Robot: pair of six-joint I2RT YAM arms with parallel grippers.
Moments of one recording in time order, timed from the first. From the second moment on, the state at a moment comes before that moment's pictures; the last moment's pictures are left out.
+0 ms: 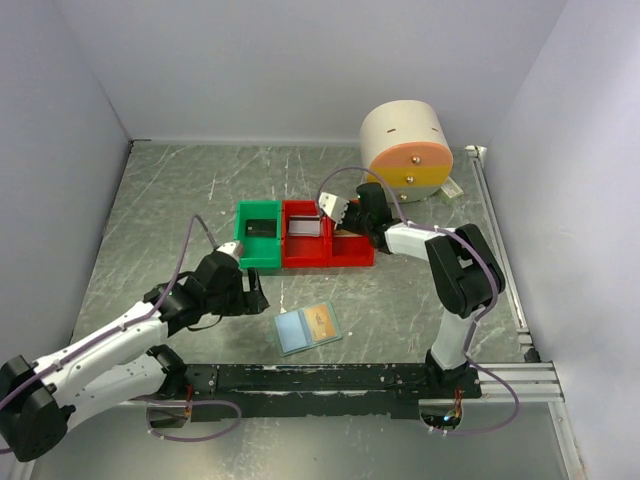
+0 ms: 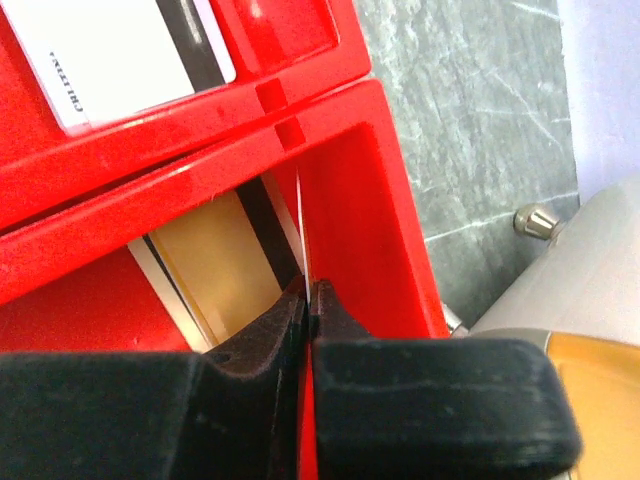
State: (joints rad) left arm -0.73 0.91 0.55 -0.52 -0.05 -0.72; right arm 0.43 1.83 0.98 0.22 -0.15 -0.92
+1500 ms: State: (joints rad) left arm -0.74 0.70 0.44 -0.45 -0.07 -0.79; right arm 0.43 1.41 0.80 0.18 -0.22 -0.57
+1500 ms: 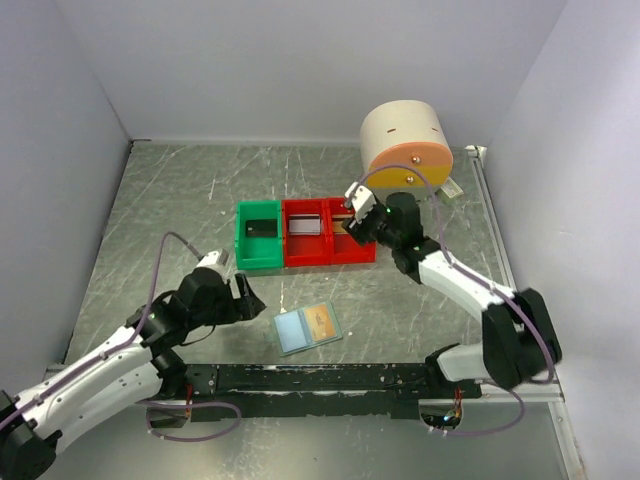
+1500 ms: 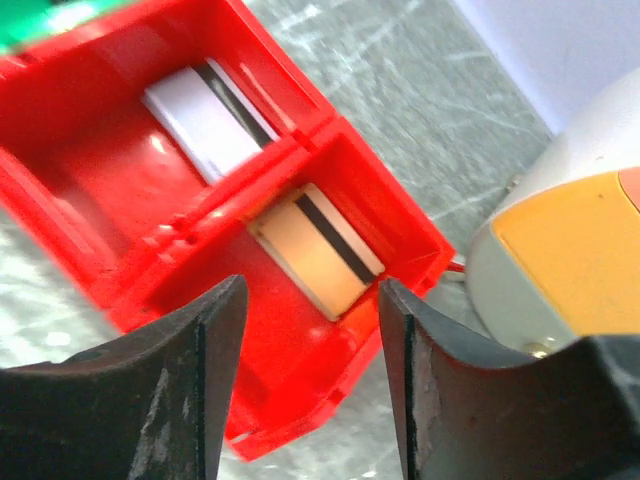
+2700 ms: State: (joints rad) left arm -0.86 0.87 0.54 -0.41 -0.10 -0.89; right arm 0.44 1.67 1.11 -0.30 -0.03 0.46
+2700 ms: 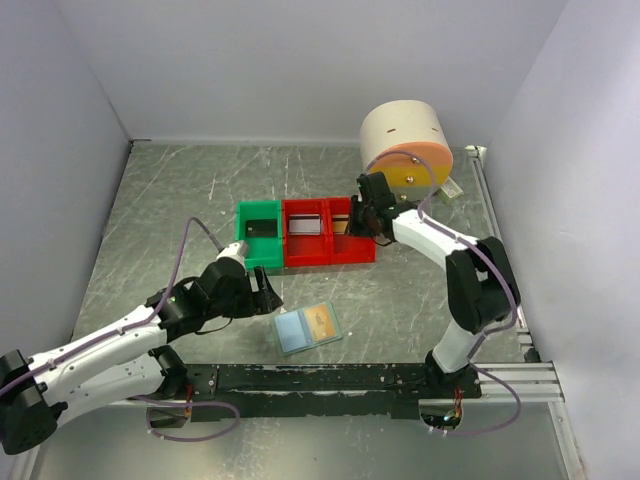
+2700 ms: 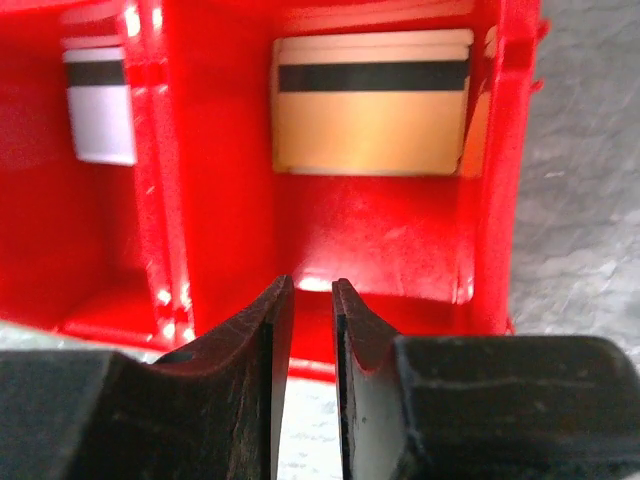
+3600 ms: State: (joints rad) left arm -0.87 0.93 0.60 -0.42 -0.10 -0.88; right arm 0.51 2.06 1.42 -0.36 0.26 0.35
